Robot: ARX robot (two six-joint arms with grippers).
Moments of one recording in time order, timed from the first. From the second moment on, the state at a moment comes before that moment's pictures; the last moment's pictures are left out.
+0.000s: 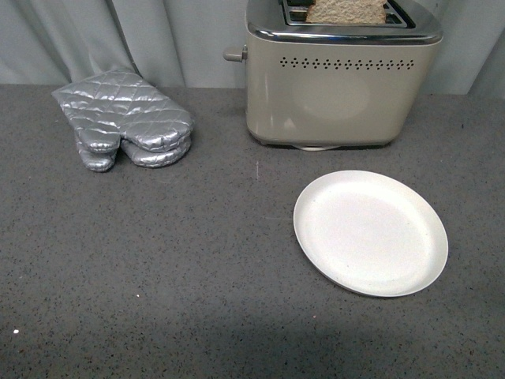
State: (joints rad) left arm 0.00 0.00 0.02 0.00 0.00 -0.01; right arm 0.01 0.85 0.09 0.75 0.01 0.00
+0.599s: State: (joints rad) left arm 0.00 0.00 0.02 0.00 0.00 -0.01; right arm 0.00 0.45 0.00 0.45 0.00 0.00
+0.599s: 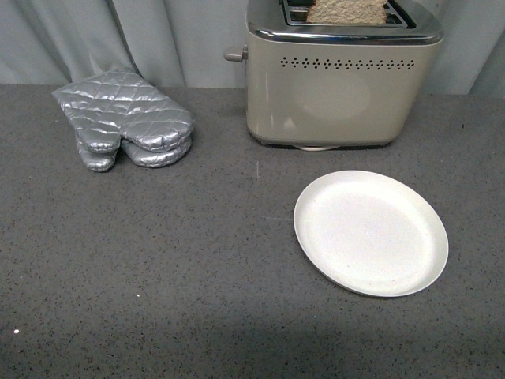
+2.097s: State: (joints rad) left arm 0.00 0.00 0.02 0.00 0.00 0.00; right arm 0.00 0.00 0.01 0.00 0.00 0.00
